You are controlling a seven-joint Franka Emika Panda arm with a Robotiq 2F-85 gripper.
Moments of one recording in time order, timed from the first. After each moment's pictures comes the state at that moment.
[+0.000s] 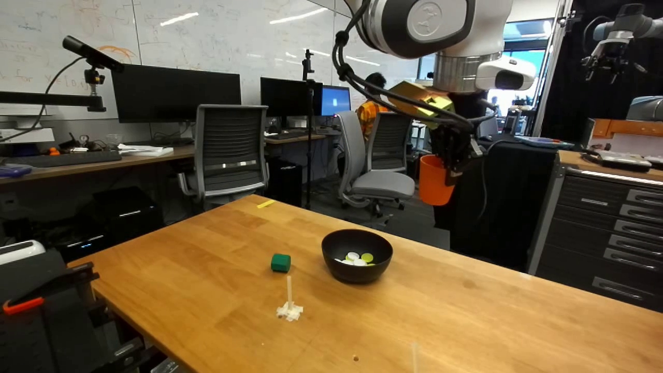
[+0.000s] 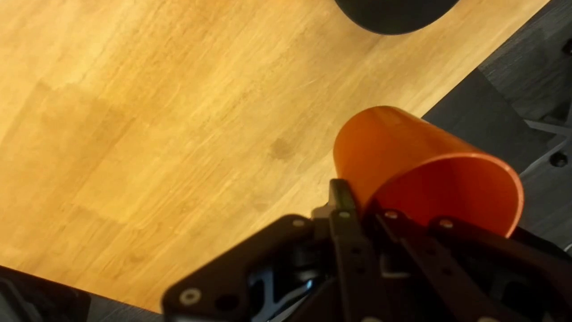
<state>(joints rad) -0.16 0.56 -0.27 -1.65 0.46 2.43 -0.09</state>
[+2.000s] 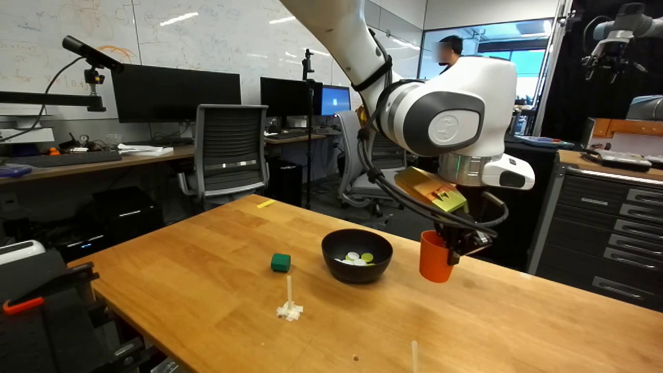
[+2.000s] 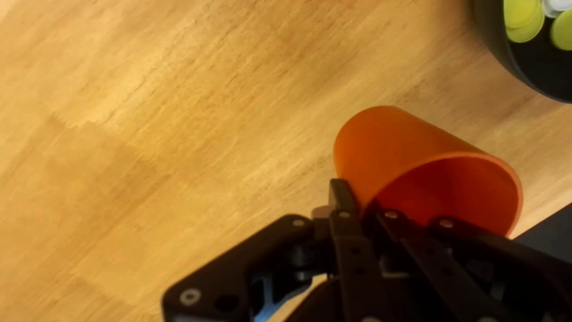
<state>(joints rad) -0.30 0.85 -0.15 -1.48 0.28 2.46 -0.08</state>
